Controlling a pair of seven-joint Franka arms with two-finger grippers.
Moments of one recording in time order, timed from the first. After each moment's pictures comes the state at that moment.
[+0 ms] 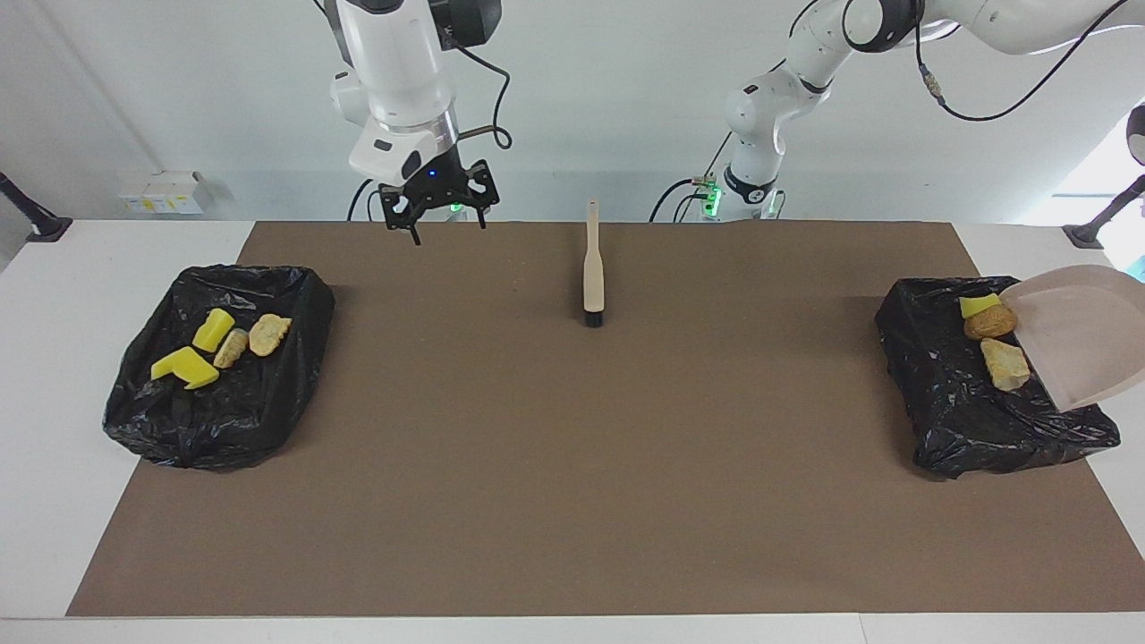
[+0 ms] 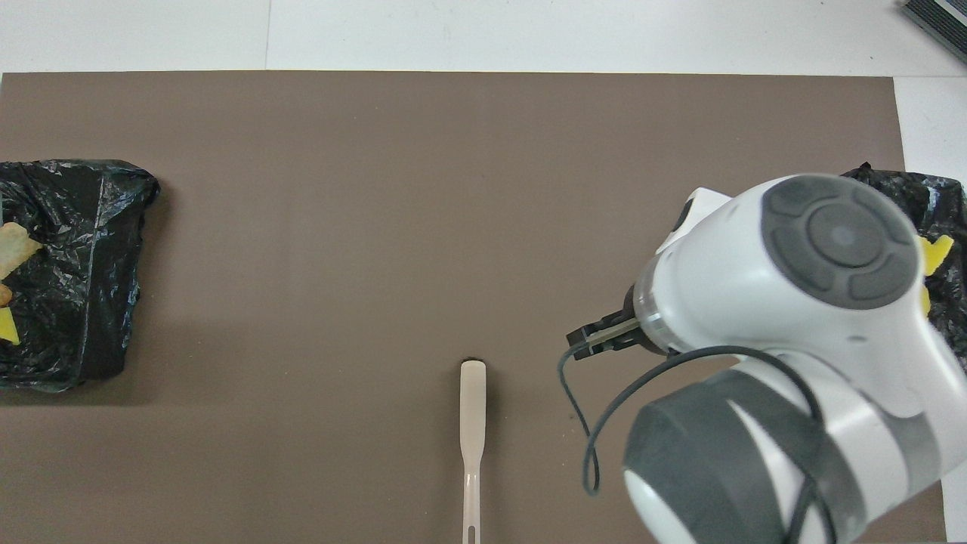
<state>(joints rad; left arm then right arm) 0.43 0.36 -0.12 -1.29 0.70 1.77 1.81 0.15 -0.02 0.14 -1.65 0.02 1.58 0.01</state>
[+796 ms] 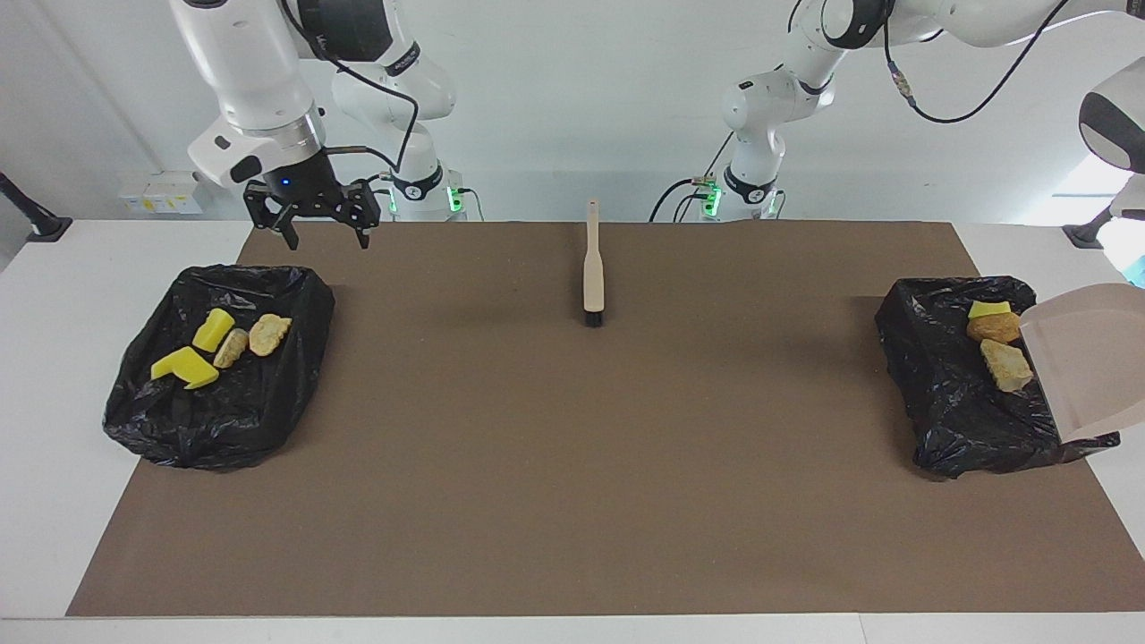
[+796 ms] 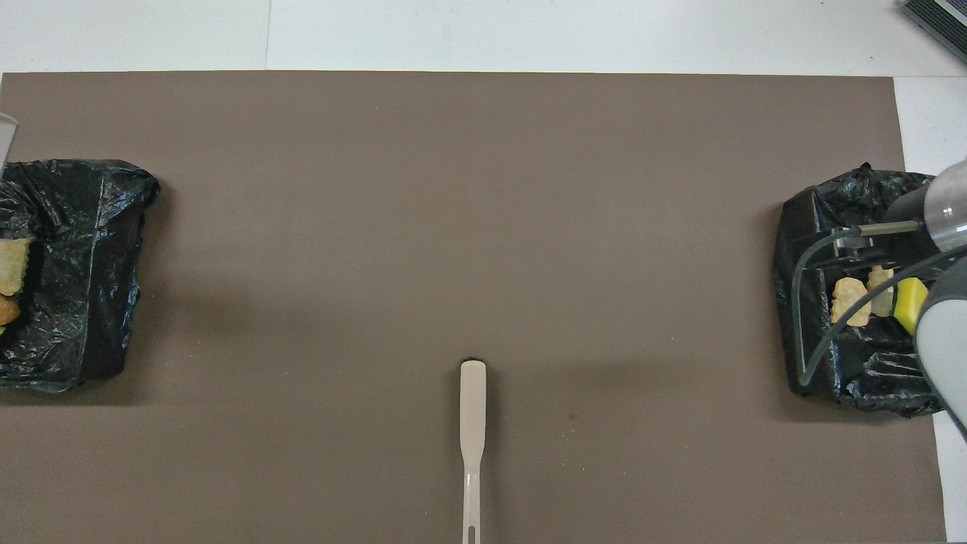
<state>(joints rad) 0.27 0.34 -0.12 -1.23 0.77 1.85 1.79 -0.07 -0.02 0.11 -1.62 -0.05 1.58 0.06</state>
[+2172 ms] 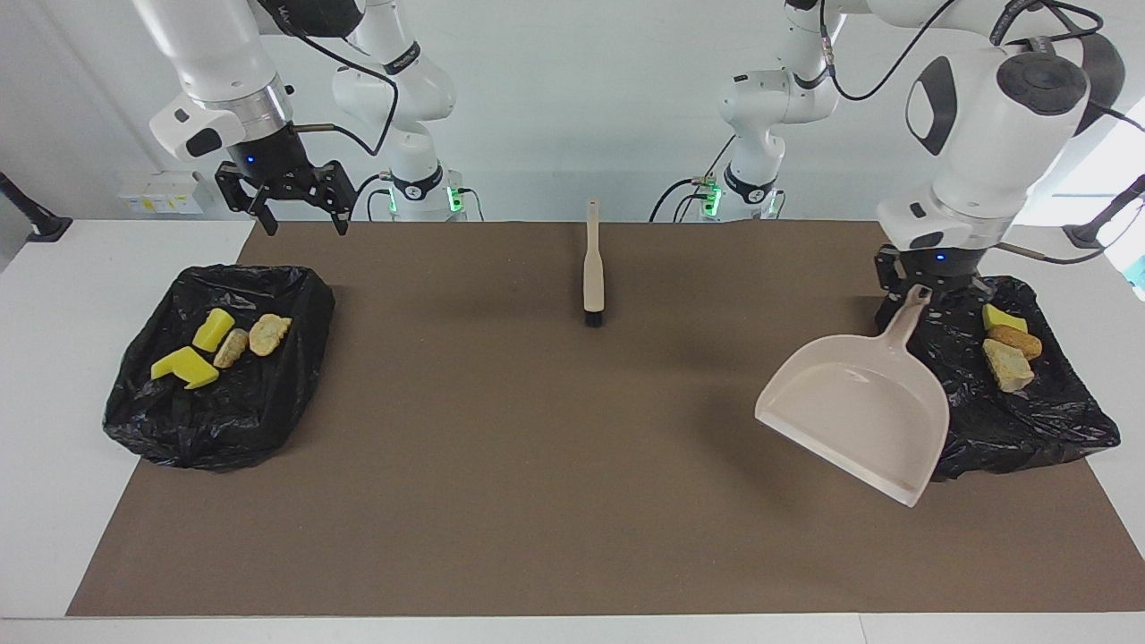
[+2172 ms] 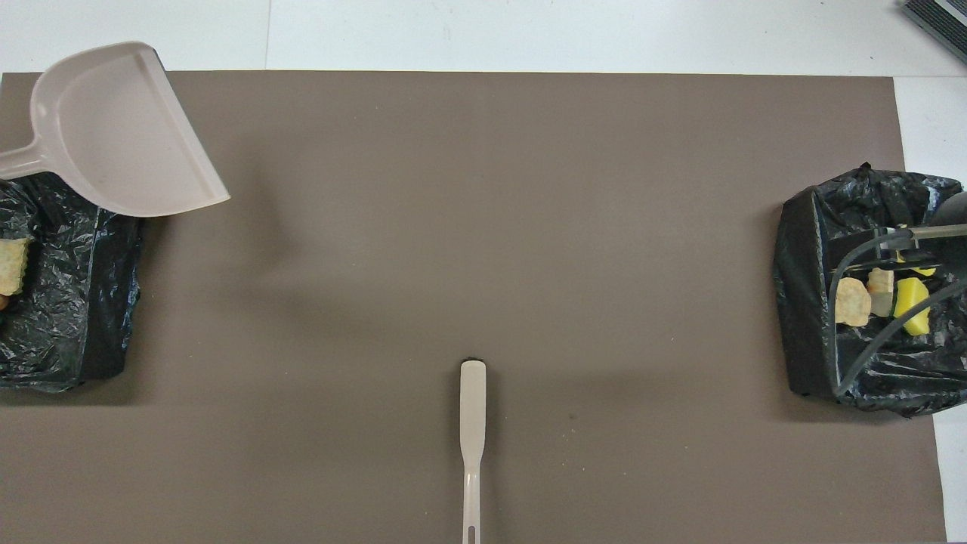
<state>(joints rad) -0.04 0.12 -0.14 -1.58 0.12 1.69 0.48 -0.08 -0.06 0.10 -1.63 0.01 1.57 0.03</state>
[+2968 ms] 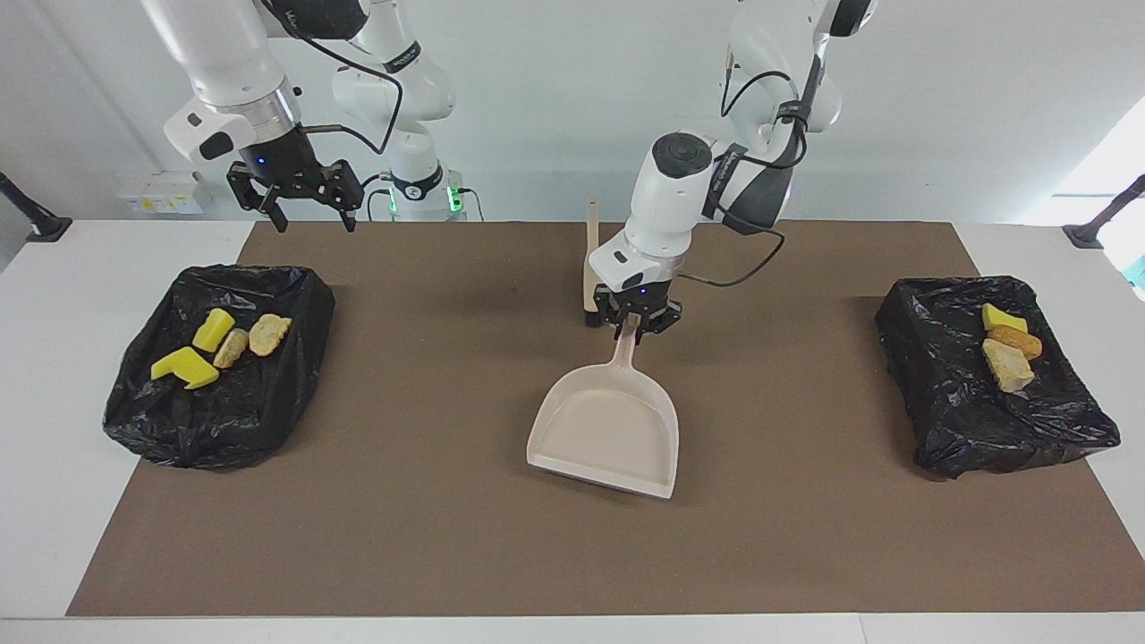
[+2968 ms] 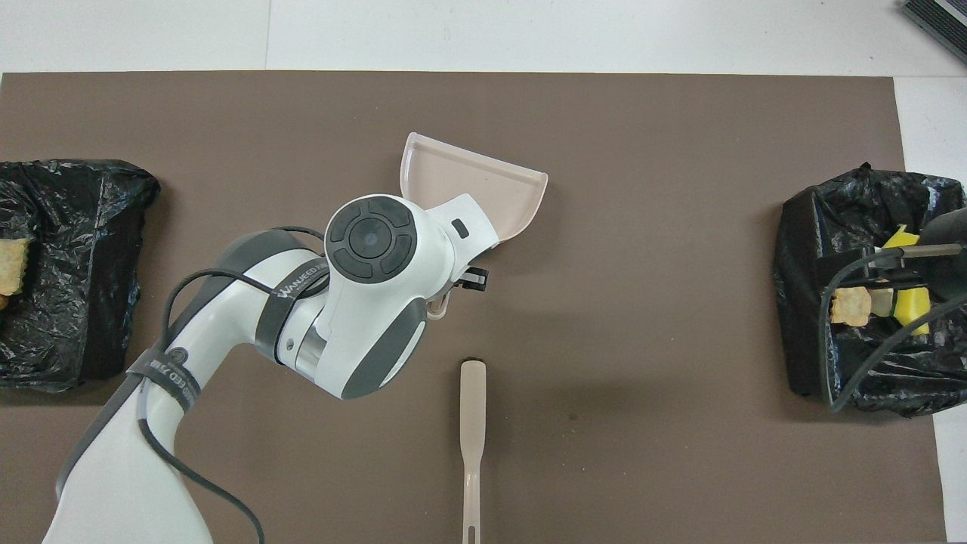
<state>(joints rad) -0.50 0.29 -0.14 -1.76 -0.03 2.18 -0.34 -0.08 -0.09 0.10 -1.68 0.02 1.57 0.03</state>
